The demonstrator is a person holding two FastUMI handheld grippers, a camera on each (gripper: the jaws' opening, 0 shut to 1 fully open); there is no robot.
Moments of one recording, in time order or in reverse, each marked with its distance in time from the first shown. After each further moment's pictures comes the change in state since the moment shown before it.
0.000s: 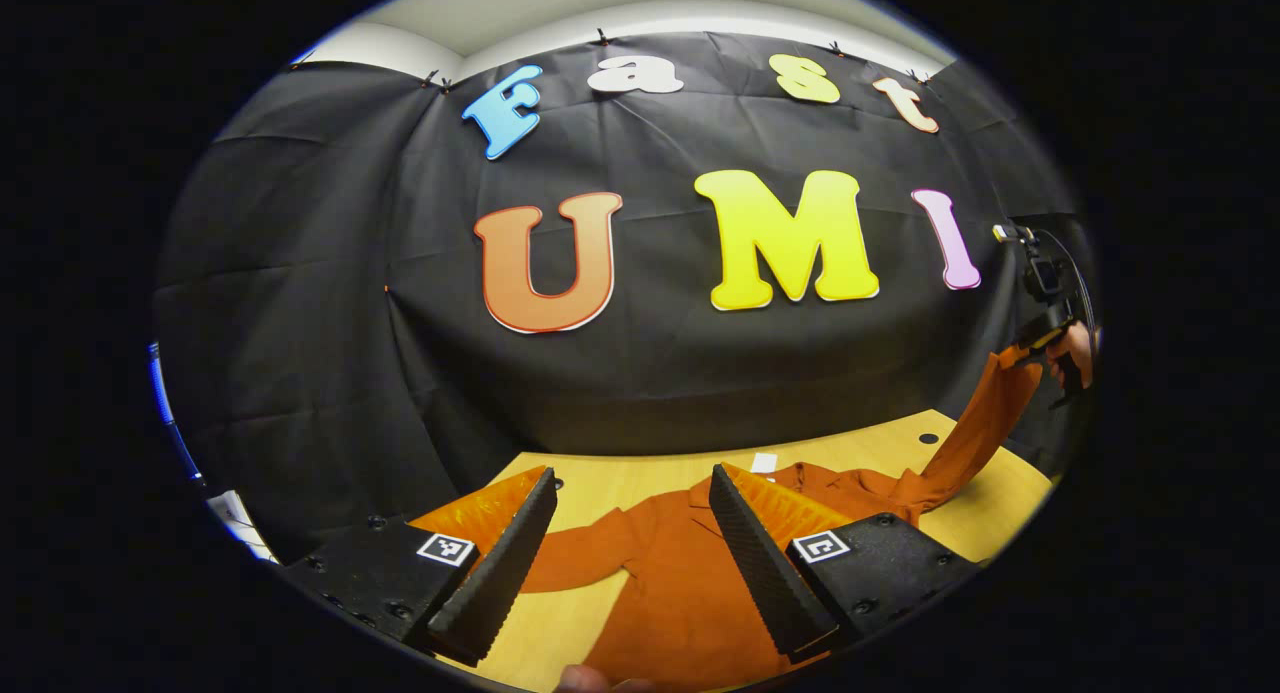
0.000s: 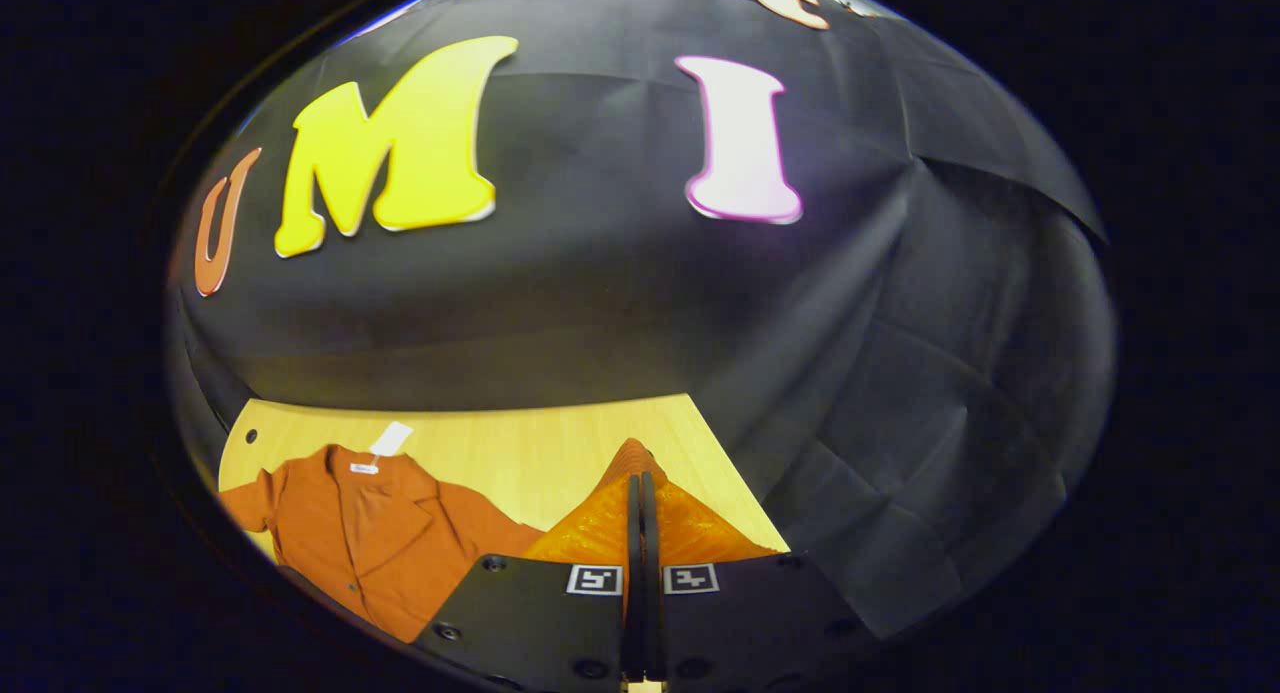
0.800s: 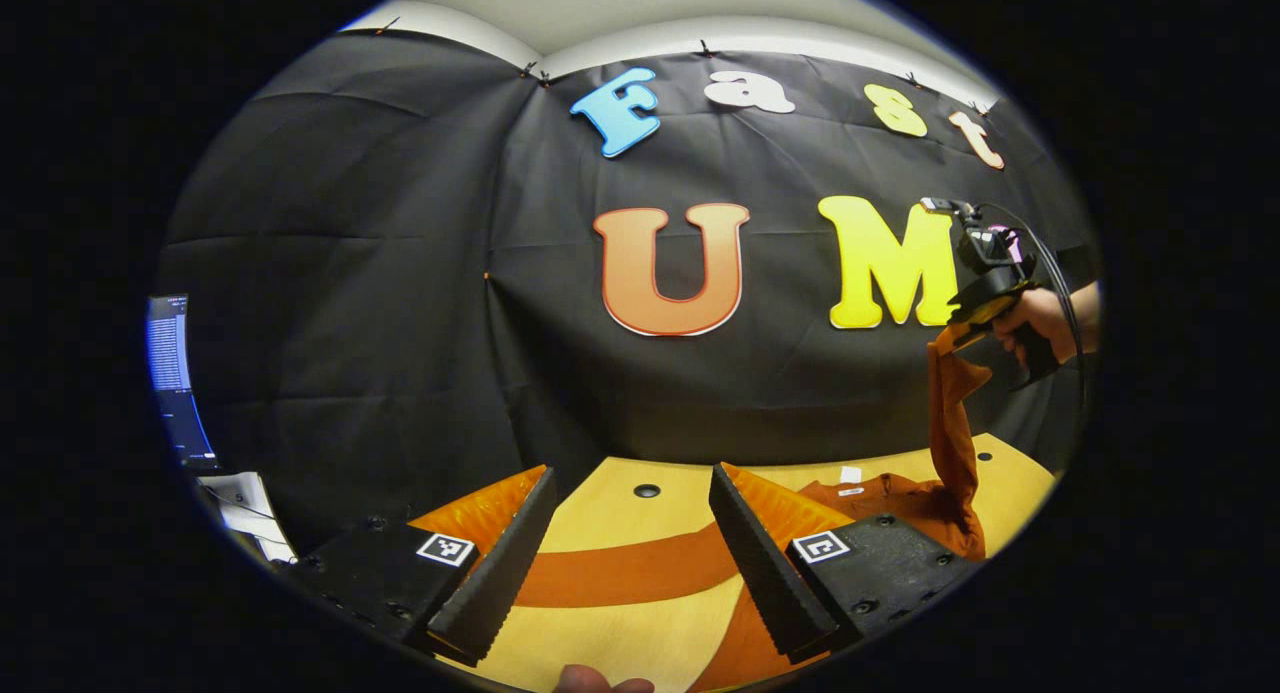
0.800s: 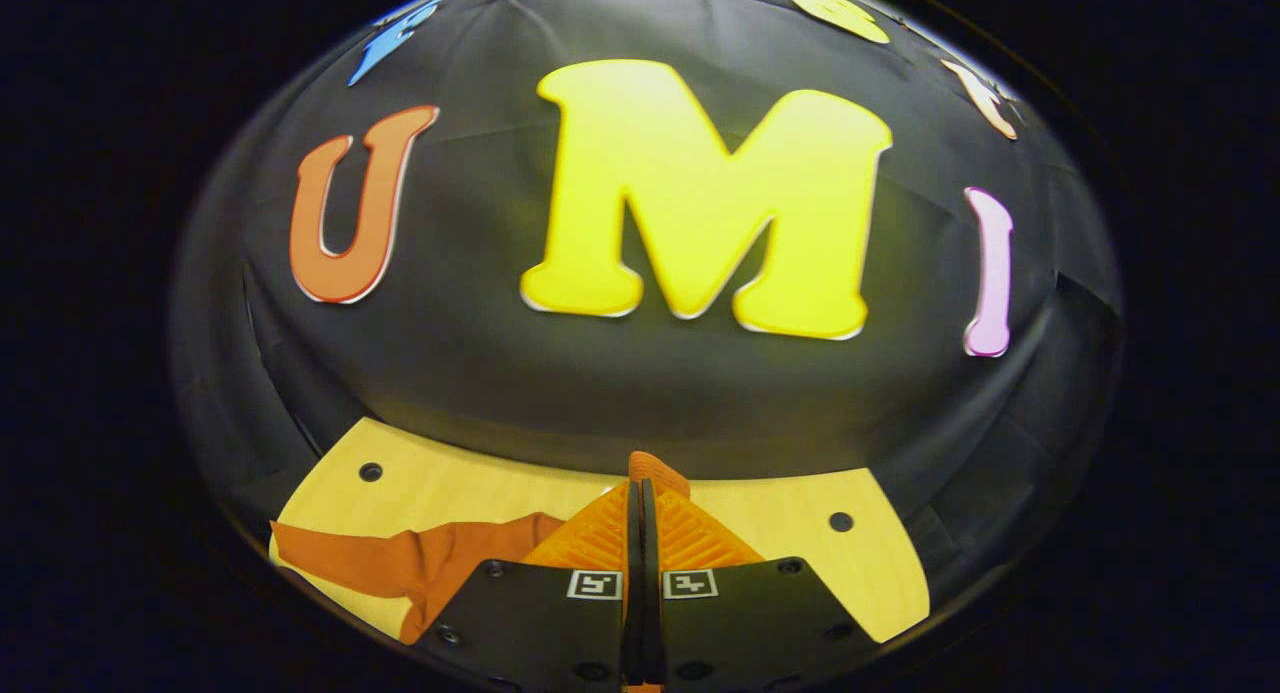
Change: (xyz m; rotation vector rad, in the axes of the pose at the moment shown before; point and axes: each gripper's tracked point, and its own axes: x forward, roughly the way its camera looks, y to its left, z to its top) left arm -0.010 0.154 -0.020 -0.097 -0.036 0.159; right arm -0.044 0.342 0.041 -0.142 -0.023 0.268
